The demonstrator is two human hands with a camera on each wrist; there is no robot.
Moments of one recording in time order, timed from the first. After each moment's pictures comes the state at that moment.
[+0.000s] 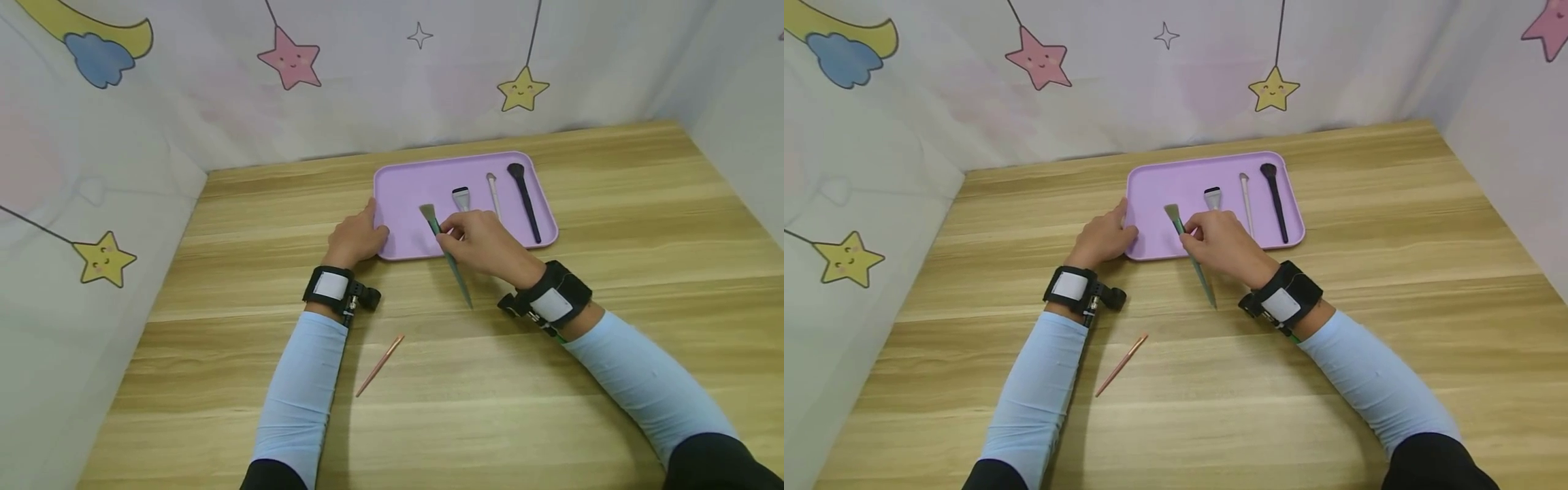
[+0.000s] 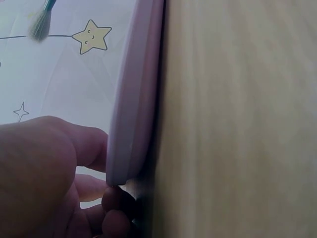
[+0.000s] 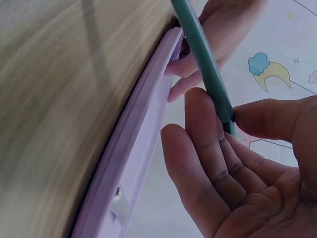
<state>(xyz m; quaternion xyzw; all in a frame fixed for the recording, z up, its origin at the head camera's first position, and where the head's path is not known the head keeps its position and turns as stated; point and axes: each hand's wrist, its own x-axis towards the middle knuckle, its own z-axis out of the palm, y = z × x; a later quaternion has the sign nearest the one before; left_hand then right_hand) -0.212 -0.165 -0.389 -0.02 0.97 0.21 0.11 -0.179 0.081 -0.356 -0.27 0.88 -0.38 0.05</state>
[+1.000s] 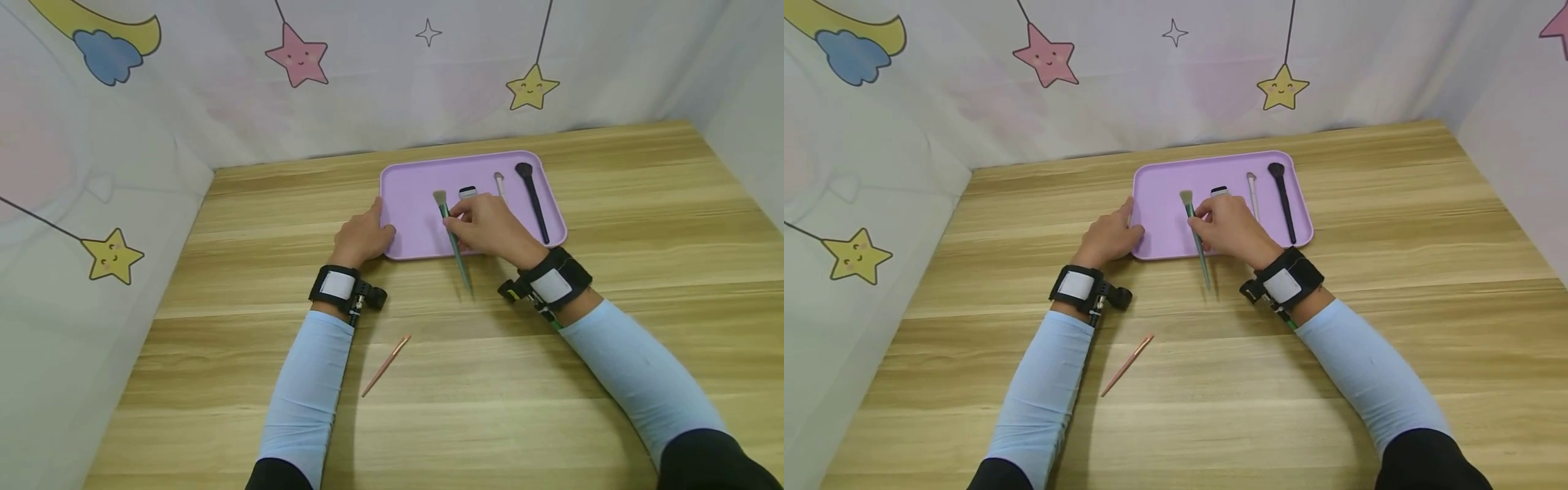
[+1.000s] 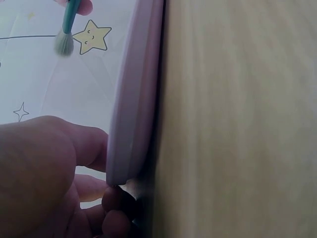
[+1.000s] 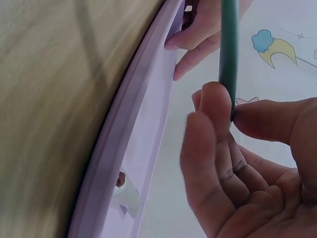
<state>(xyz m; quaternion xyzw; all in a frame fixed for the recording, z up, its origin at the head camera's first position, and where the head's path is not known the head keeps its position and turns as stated) -0.209 -0.163 -0.385 -0.03 0.97 0.21 0.11 -0.205 0.078 -0.355 -0.22 0.88 -0.40 0.08</state>
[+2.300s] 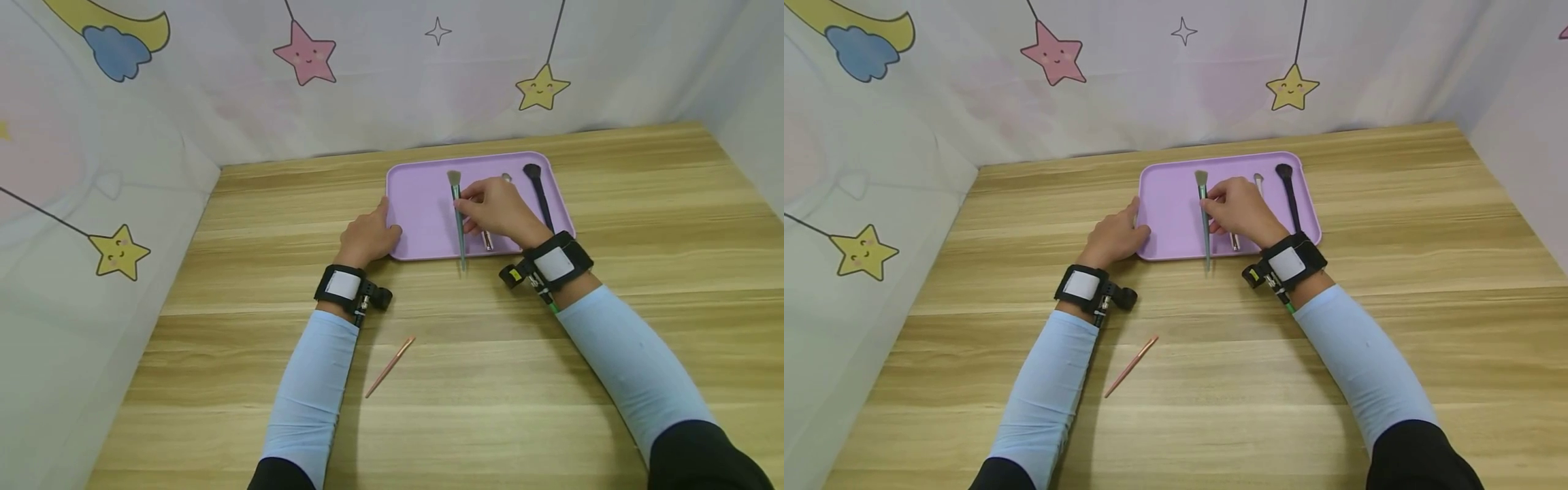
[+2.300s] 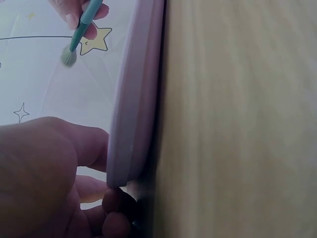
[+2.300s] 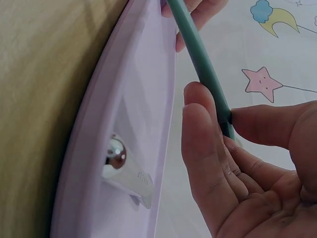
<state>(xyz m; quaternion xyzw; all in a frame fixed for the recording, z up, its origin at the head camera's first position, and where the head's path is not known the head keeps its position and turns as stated) -0.211 -0.164 -0.388 -0.03 0.97 0.20 0.11 -0.240 0.080 -0.359 -0.15 0.86 -0.47 0.14</state>
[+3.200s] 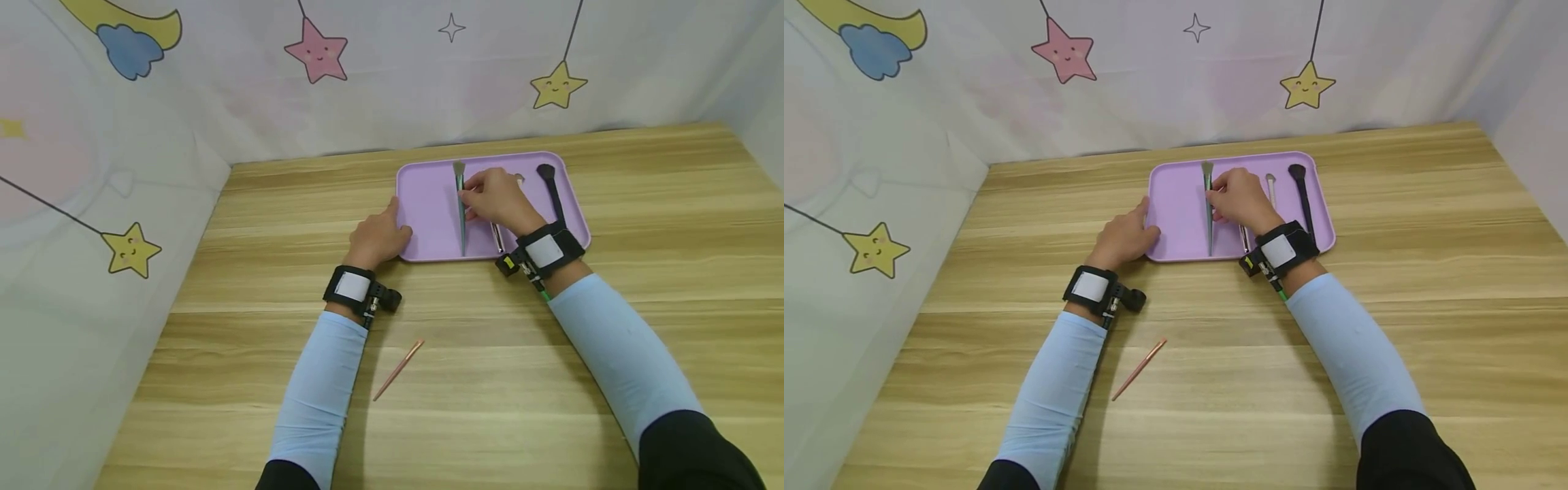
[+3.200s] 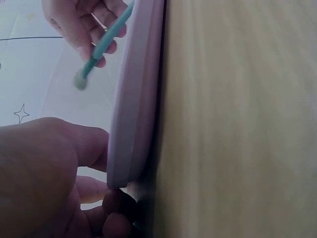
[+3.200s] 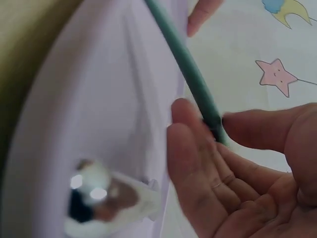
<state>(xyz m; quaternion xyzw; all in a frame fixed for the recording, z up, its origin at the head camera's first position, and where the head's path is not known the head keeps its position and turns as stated) -0.210 -0.164 -0.387 -0.03 0.98 0.19 0.11 -0.264 0.061 -0.365 -0.14 0.89 -0.43 0.10</state>
